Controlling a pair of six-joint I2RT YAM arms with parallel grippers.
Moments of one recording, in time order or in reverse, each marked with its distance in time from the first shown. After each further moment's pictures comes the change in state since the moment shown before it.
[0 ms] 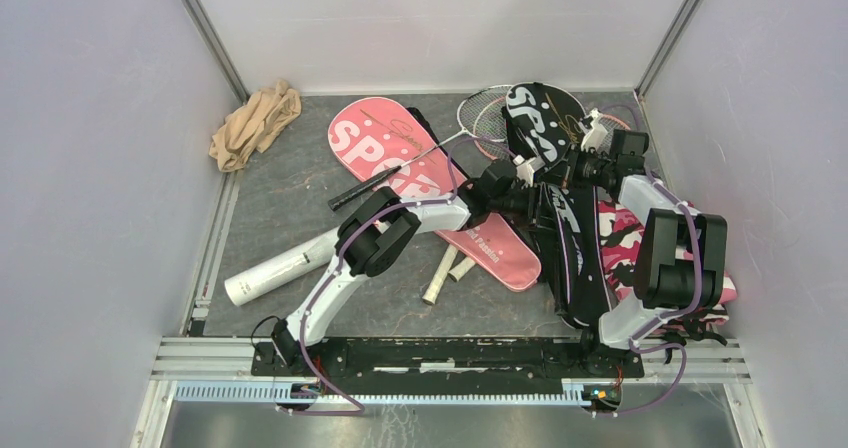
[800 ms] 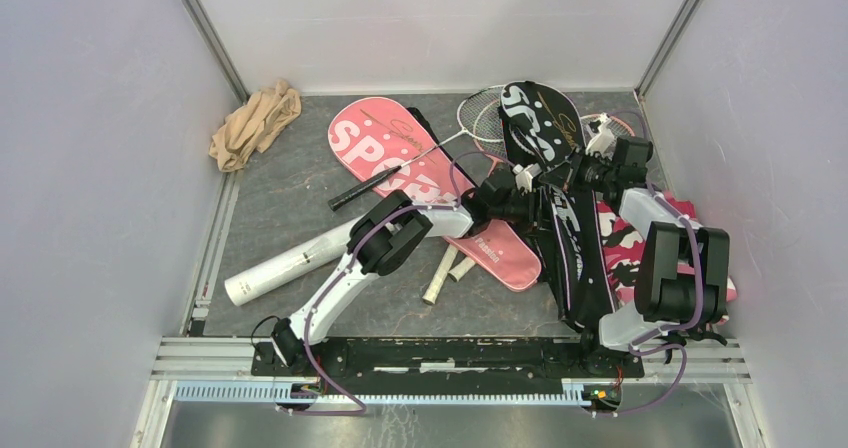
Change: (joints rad) left arm -0.005 0.122 0.012 0.203 0.030 -0.171; right arm -0.005 -0.077 -0.112 0.156 0.018 0.128
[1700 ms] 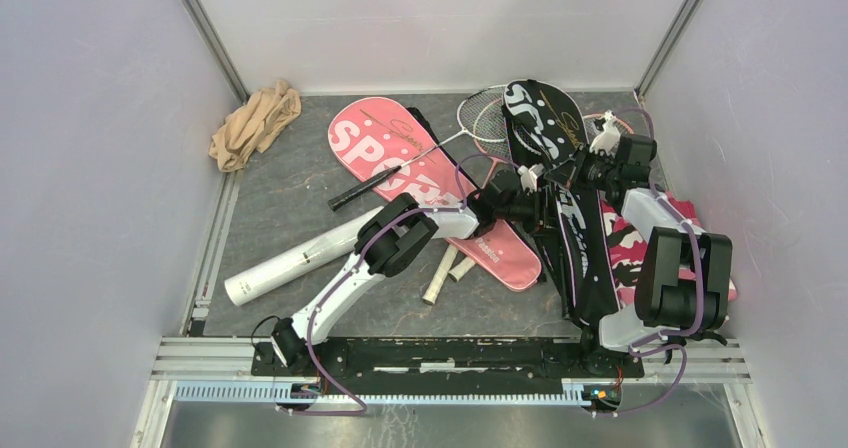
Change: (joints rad) left arm -0.013 0.089 0.111 0.030 -0.006 -0.079; right arm -0.006 -0.034 0.000 -0.013 0.082 0.000
